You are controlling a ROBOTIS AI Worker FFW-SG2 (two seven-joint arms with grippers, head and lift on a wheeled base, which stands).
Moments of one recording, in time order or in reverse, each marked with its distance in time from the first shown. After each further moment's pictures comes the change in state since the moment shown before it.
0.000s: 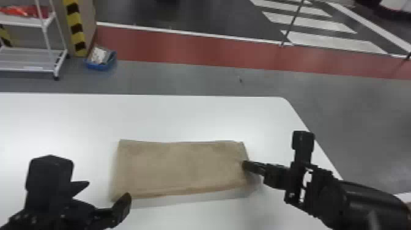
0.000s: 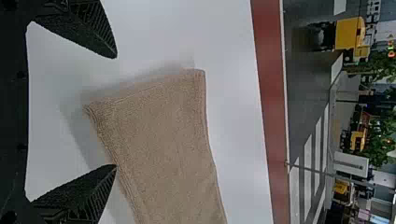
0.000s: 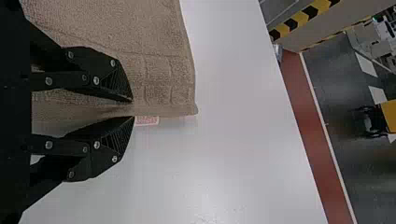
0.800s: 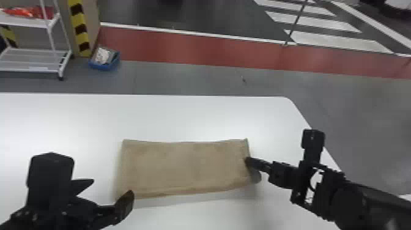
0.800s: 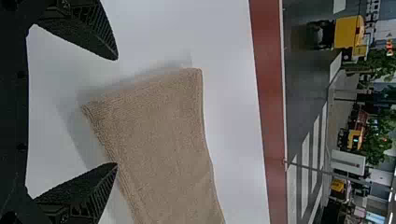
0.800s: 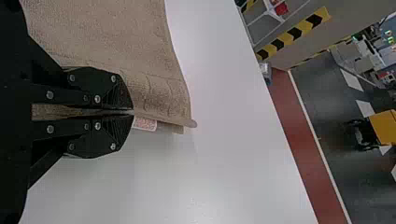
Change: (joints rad) left arm 0.002 0.002 0.022 -0.008 0.022 0.001 -0.017; right arm 0.021 0.000 -0.037 -0.052 -0.106 0.010 0.025
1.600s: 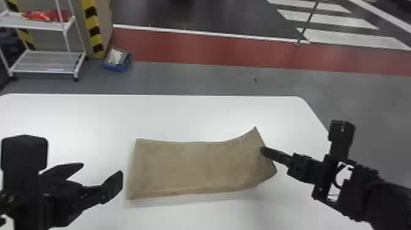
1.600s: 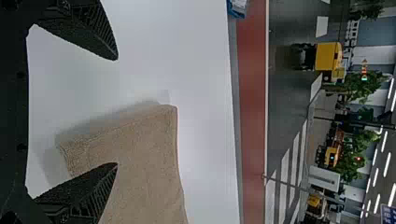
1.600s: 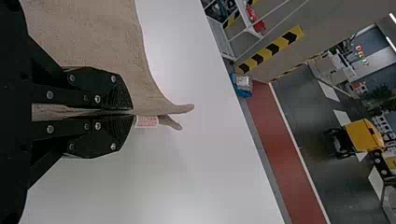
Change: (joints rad) left arm 0.010 -0.012 0.166 -0.033 0.072 -0.001 -0.029; right arm 0.011 0.002 -0.048 -0.117 -0.116 0.054 -0.030
